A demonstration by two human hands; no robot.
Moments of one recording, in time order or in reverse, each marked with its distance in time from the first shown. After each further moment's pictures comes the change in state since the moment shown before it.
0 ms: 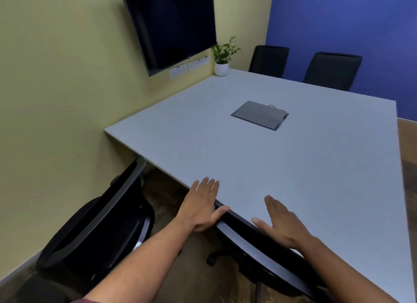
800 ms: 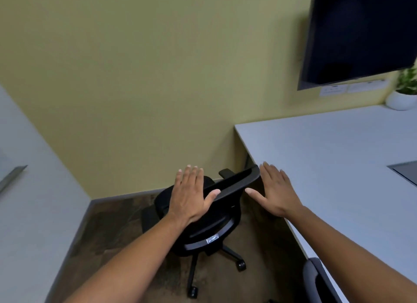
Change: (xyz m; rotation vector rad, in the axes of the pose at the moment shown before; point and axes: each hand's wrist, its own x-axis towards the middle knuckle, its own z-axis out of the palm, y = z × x) left_hand -0.187 -0.170 -0.058 0.161 0.184 -0.973; right_hand 0.208 -0.304 -0.003 -0.163 0.086 -0.871
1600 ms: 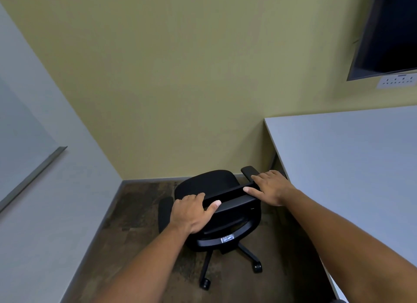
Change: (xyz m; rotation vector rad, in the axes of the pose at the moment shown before) left_hand 0.001 -0.012 0.048 -0.076 -0.359 -0.324; right_hand 0.126 0.007 0.047 -0.254 -0.324 -0.330
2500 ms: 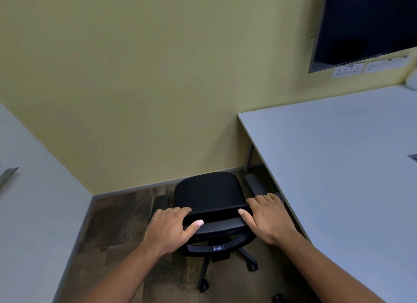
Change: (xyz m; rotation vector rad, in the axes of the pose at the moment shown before) left_hand 0.003 -0.060 0.014 0.047 0.224 0.352; right_hand -0.082 -0.081 0.037 0.112 0.223 0.291
